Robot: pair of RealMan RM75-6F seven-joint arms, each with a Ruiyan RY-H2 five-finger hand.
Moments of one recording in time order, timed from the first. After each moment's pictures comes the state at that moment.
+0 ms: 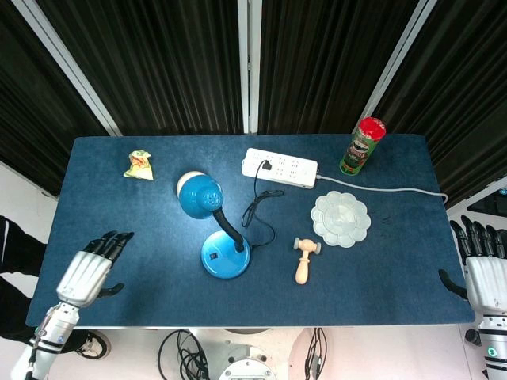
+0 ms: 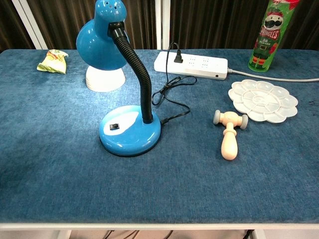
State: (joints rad) left arm -0.25 -1.20 0.00 -1.69 1.65 1.29 0.21; right arm 0.05 -1.07 0.08 -1.70 -1.45 1.51 -0.17
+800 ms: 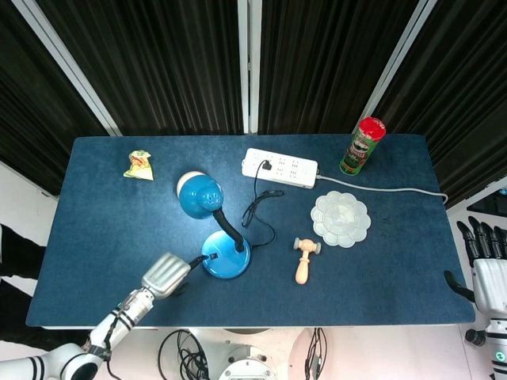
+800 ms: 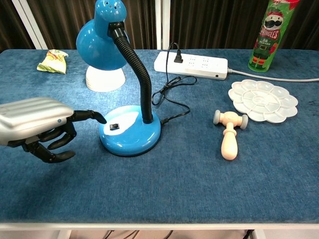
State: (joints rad) left arm -0.51 -1.46 -0.04 -1.64 1.44 0.90 0.40; right arm 0.03 -1.04 0.08 -1.70 -1.47 1.53 -0.13
